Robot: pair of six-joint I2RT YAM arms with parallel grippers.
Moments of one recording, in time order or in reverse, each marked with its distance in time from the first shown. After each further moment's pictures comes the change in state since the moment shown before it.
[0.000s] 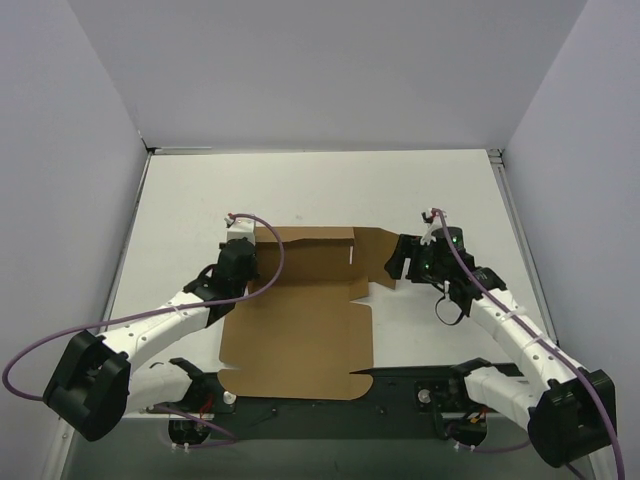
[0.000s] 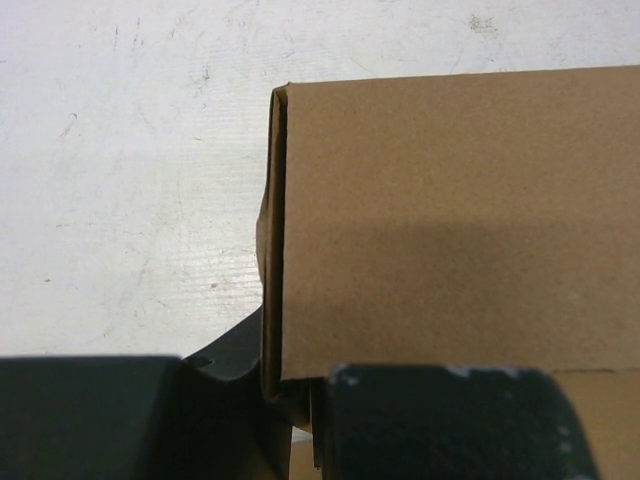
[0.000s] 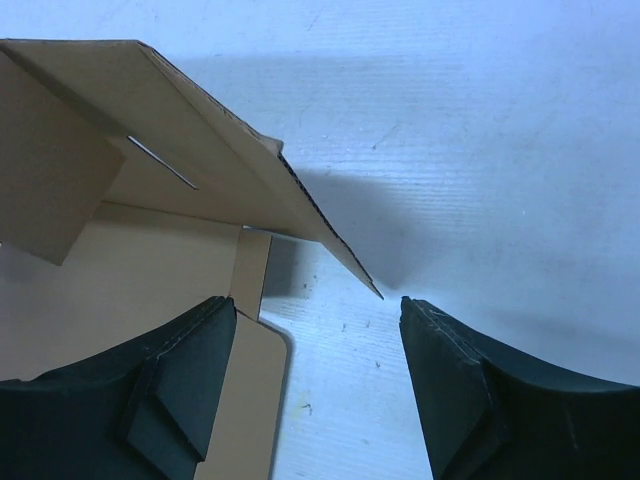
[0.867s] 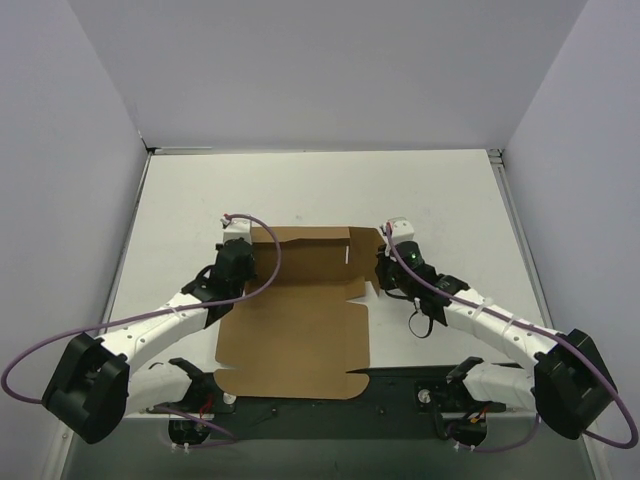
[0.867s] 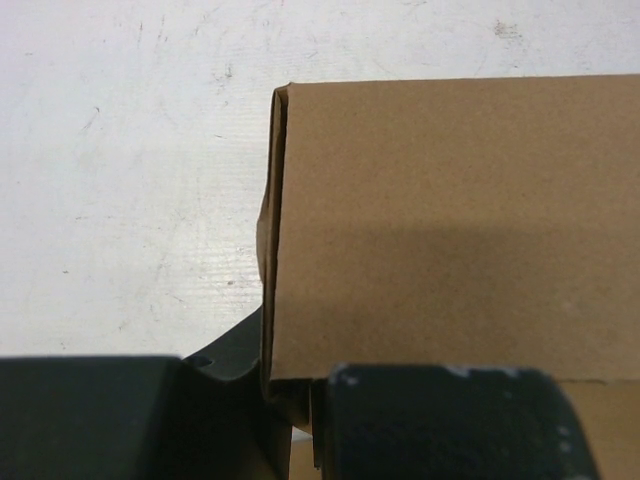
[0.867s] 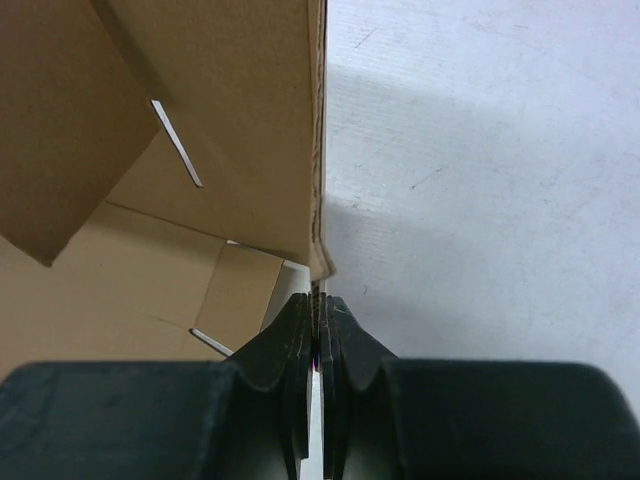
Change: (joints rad) left arm 0.012 -0.010 -0.008 -0.003 -0.019 -0.008; right arm 0.296 0.136 -0.076 0.277 0.277 -0.126
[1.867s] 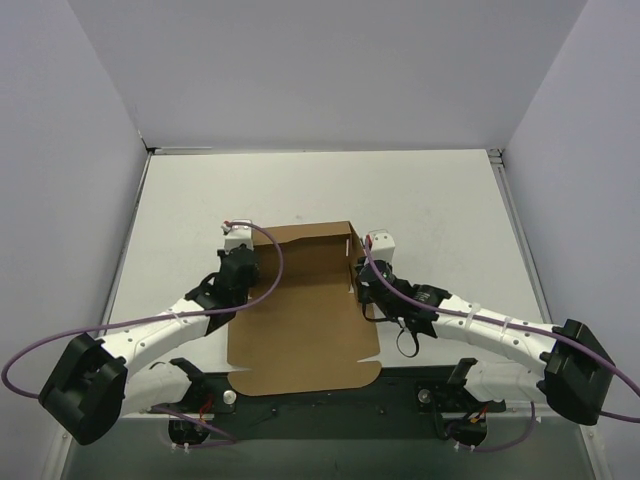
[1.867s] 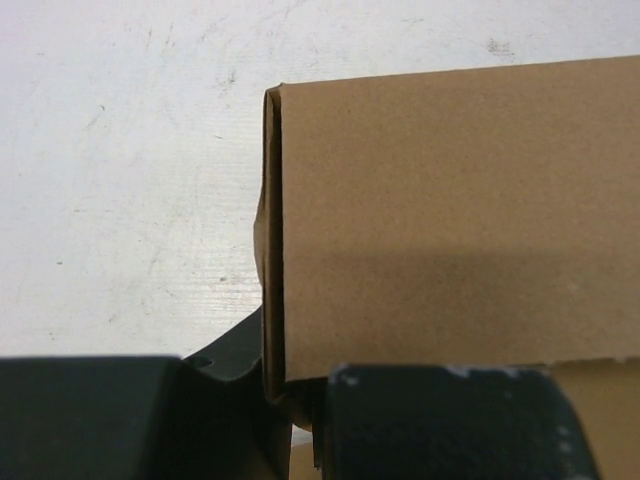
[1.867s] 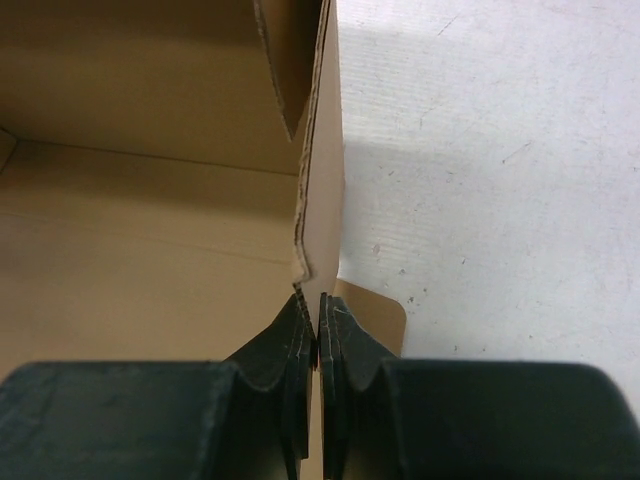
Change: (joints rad) left arm -0.066 -0.019 -0.049 0.057 -0.098 -0.046; right arm 0.312 0.021 0.068 -0.083 0.282 0.239
